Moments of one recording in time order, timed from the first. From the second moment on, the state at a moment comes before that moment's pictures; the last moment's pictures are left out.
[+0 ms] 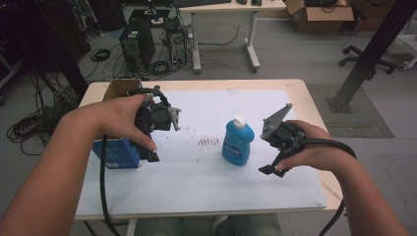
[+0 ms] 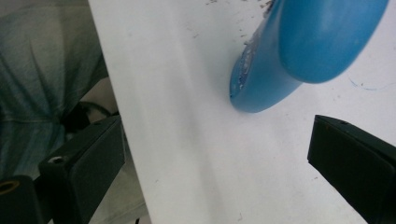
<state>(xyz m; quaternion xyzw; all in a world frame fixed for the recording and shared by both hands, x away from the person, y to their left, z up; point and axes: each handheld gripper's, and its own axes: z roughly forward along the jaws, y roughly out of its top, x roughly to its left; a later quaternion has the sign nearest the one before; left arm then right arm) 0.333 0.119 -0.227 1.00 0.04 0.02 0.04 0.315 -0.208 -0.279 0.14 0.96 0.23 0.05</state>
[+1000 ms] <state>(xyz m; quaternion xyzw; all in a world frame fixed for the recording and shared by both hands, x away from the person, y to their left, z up) 0.342 0.111 -0.238 1.00 0.03 0.02 0.03 0.330 -0.239 -0.365 0.23 0.86 0.43 0.13</state>
